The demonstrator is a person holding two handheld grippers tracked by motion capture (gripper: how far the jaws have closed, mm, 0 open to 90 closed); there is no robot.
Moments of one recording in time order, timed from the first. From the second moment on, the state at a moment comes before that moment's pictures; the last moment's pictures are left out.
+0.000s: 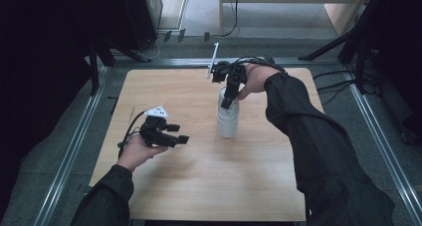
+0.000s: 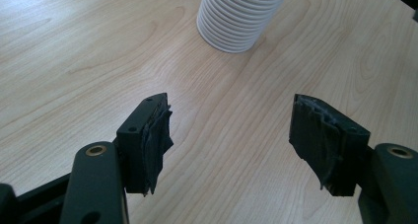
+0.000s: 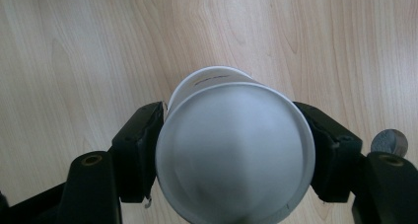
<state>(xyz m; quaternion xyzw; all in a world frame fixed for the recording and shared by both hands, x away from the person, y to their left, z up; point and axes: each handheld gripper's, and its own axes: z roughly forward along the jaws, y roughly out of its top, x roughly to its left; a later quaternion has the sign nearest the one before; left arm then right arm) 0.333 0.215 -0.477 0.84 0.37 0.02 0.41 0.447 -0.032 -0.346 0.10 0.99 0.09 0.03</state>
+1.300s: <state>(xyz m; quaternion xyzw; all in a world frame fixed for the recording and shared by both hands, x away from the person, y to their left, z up) 0.334 0.215 -0.477 0.84 0.37 0.02 0.41 0.447 -0.033 -0.345 0.10 0.99 0.09 0.02</state>
